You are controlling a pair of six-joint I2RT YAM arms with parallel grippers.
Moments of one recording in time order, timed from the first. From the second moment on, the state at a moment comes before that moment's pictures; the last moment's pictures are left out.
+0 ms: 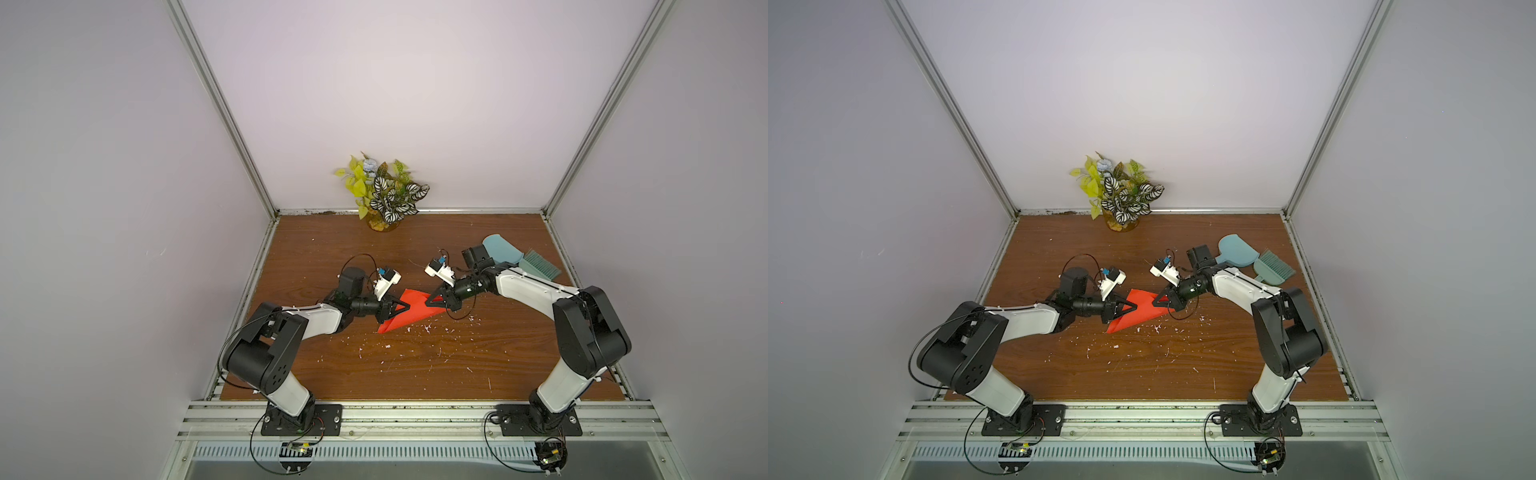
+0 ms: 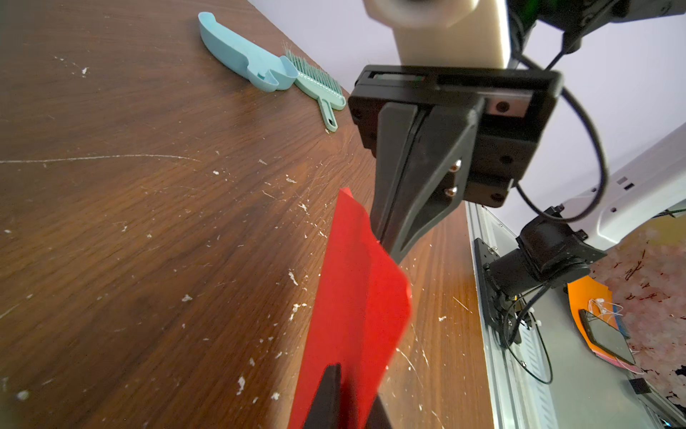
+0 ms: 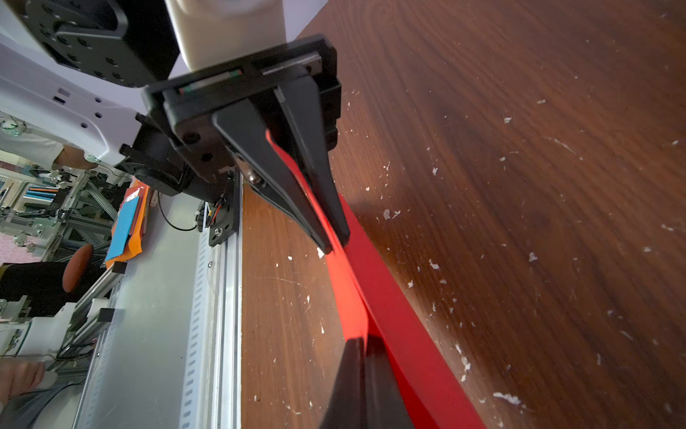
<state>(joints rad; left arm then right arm) -0.42 1.61 0.61 0.44 0.93 -0.09 0.44 1.71 1.07 -0.43 -0.92 -0.29</state>
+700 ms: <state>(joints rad) -0.42 1.69 0.63 0.42 0.92 -0.07 0.47 1.78 1.08 -0.43 -0.87 -0.31</state>
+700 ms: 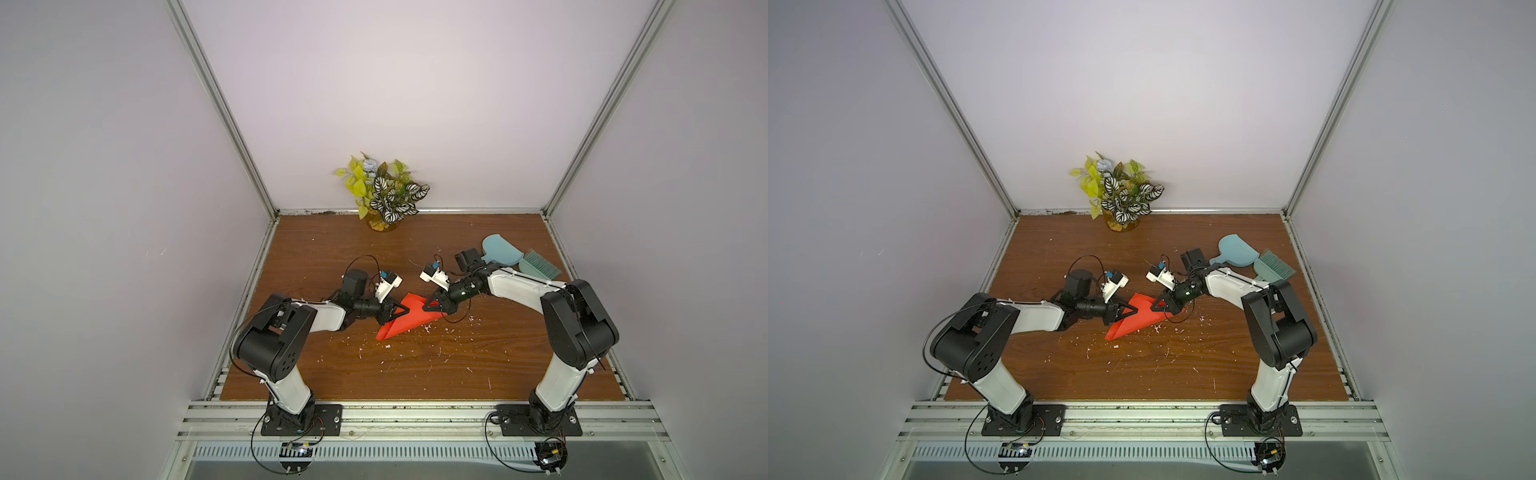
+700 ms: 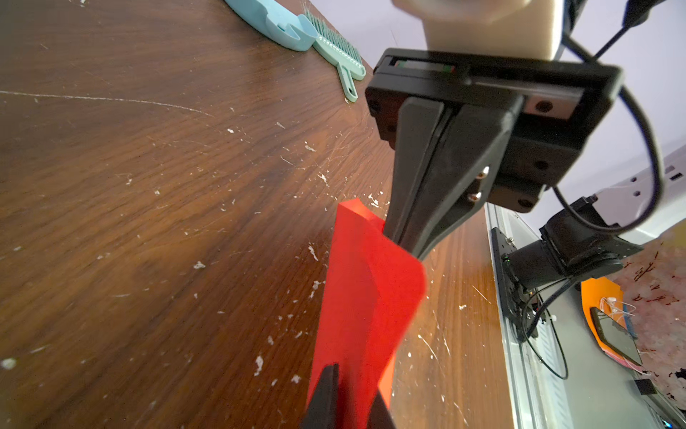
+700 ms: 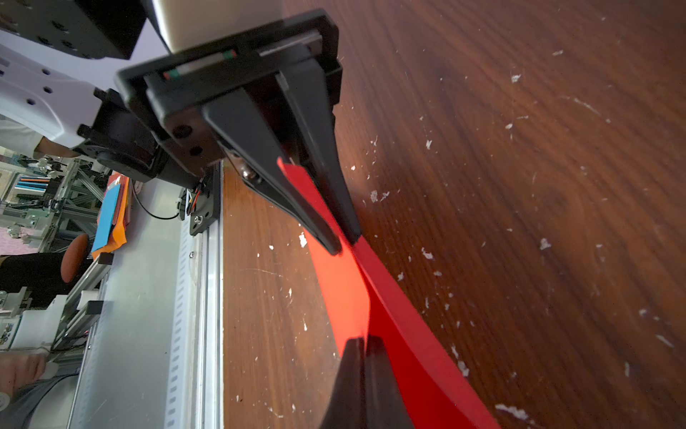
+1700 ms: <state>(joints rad) -0.42 1.73 0.66 0.37 0.91 -0.05 0.47 1.82 1.10 -0.42 -0.86 -0.31</state>
